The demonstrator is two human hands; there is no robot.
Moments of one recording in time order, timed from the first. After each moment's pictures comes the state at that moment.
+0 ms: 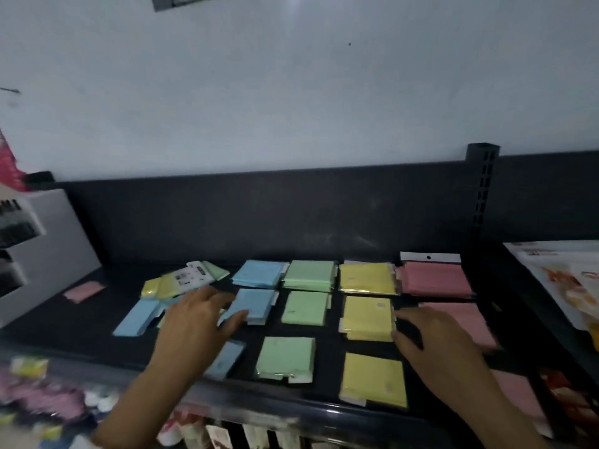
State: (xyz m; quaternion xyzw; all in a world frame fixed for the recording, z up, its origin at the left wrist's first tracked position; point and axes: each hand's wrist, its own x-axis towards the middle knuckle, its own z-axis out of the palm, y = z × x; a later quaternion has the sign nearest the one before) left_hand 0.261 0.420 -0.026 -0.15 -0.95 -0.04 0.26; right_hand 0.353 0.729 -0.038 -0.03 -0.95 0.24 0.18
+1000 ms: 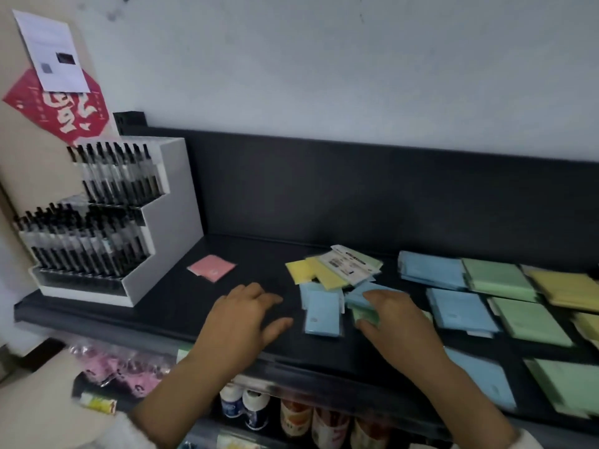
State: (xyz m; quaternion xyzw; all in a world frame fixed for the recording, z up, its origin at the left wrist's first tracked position) left_hand 0.151 0.098 -0.060 -0.23 -0.95 -0.11 0.17; right_hand 0.195 0.335 -0.045 0.01 -0.98 0.12 0.12
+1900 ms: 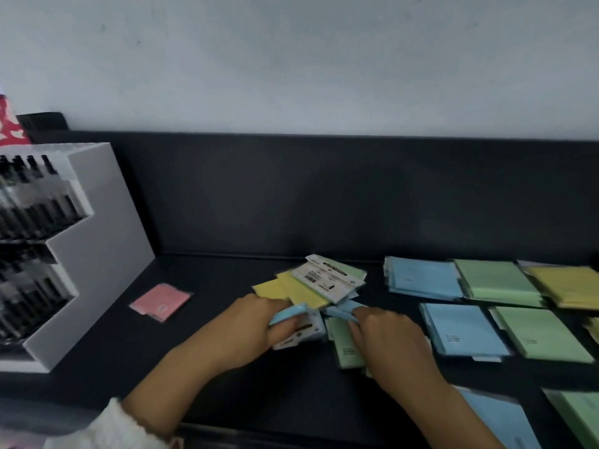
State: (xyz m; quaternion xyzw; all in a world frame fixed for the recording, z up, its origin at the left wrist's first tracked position) left_hand 0.071 0.158 -0.045 -0.35 -0.92 -0.19 -0.02; right_hand 0.141 0.358 -0.070 -0.04 -0.99 0.02 0.12
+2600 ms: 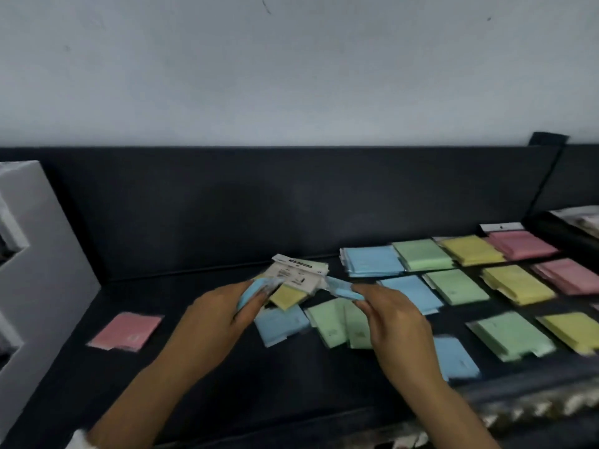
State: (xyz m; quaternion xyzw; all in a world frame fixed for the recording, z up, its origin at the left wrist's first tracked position) left_hand 0.067 0.118 -0.031 -0.37 -0.86 -0.34 0.07; right_hand 0.194 0.330 -0.051 -0.12 -0.90 0.11 0.40
